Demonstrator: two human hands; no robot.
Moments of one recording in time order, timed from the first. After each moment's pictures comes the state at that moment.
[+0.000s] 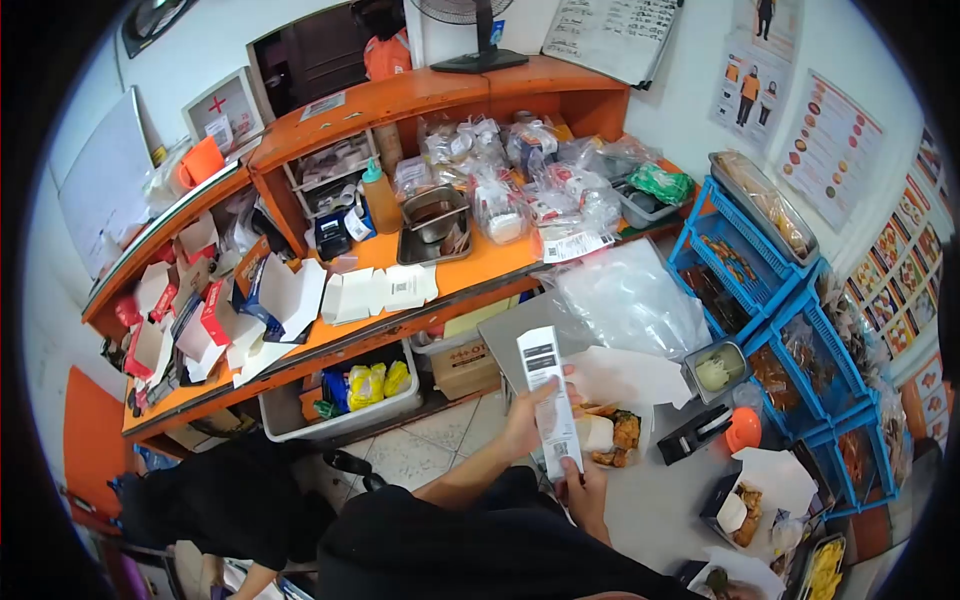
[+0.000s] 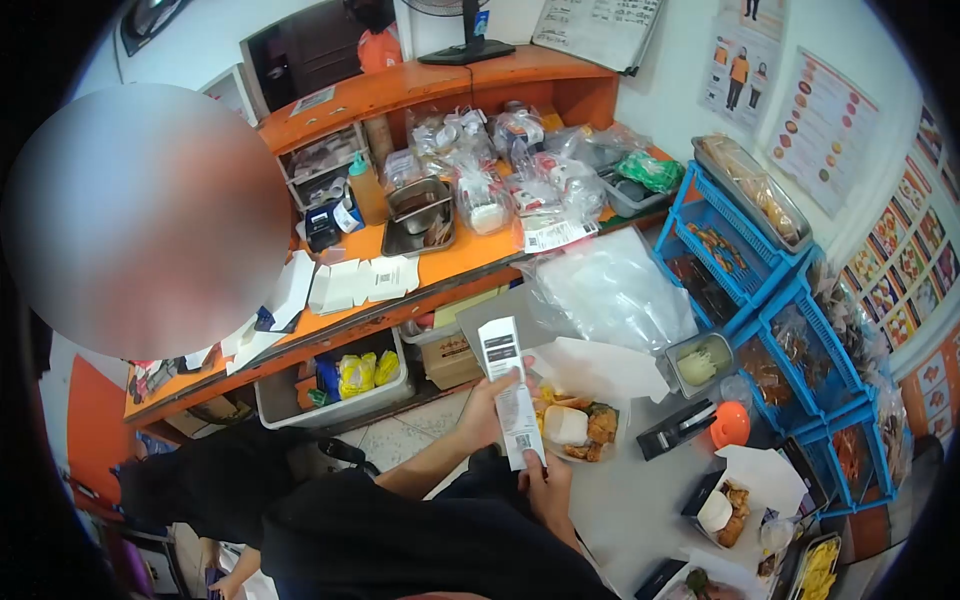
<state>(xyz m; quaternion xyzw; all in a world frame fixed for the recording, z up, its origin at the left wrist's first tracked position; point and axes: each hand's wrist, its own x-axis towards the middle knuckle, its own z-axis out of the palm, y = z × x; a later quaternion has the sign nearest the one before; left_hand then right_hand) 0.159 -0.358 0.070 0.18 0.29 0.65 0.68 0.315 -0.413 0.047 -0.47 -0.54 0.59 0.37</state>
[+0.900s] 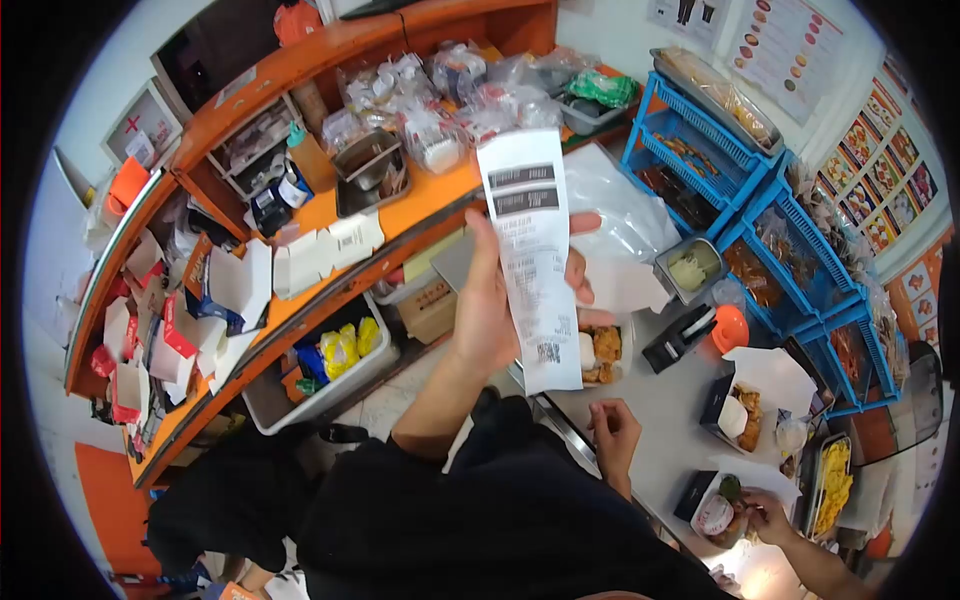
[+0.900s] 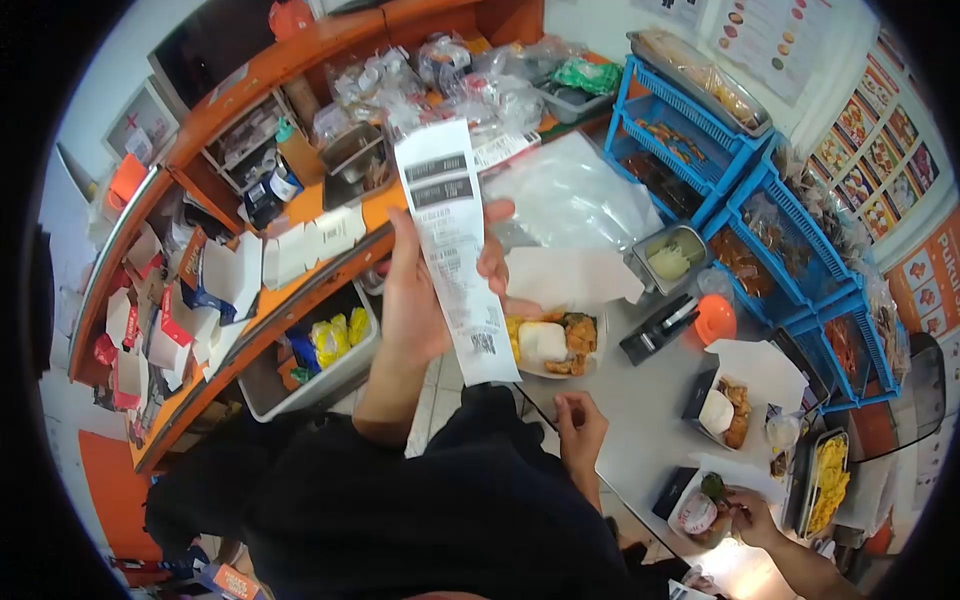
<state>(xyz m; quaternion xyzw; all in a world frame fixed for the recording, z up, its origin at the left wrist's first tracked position) 0.161 -0.353 0.206 0.33 0.05 0.60 0.72 0.371 -0.438 0.021 -0.59 -0.50 0.45 0.45</state>
